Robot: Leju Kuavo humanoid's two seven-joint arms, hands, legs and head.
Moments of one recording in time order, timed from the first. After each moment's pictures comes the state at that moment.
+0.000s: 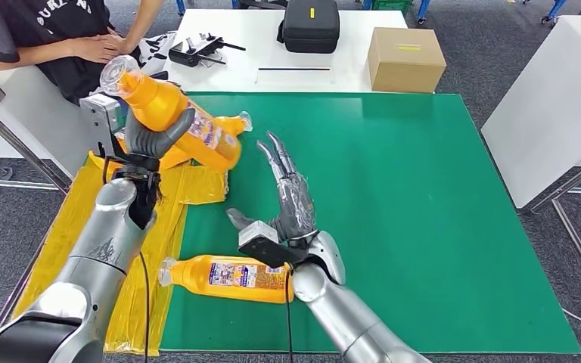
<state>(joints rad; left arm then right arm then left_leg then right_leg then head) -0.77 -0.12 -0.16 -0.90 -0.02 0.04 -0.33 -0.45 0.27 0.49 -1.03 0.50 -0.59 -0.54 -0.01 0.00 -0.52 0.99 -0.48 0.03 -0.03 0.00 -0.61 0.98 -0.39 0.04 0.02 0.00</state>
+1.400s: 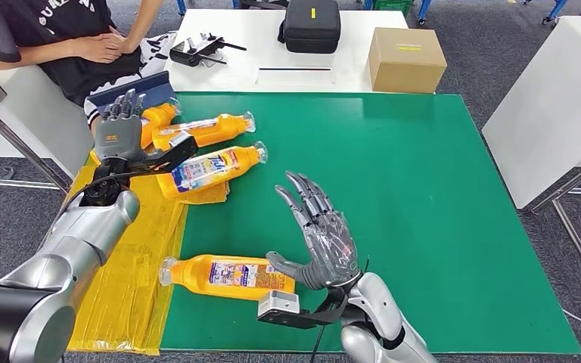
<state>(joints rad) -0.93 -0.02 -0.18 -0.45 -1.39 0.47 0.20 -0.19 -0.04 0.61 -1.61 0.89 -0.44 -0.16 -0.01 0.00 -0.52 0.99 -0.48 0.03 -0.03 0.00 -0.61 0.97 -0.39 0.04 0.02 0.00</state>
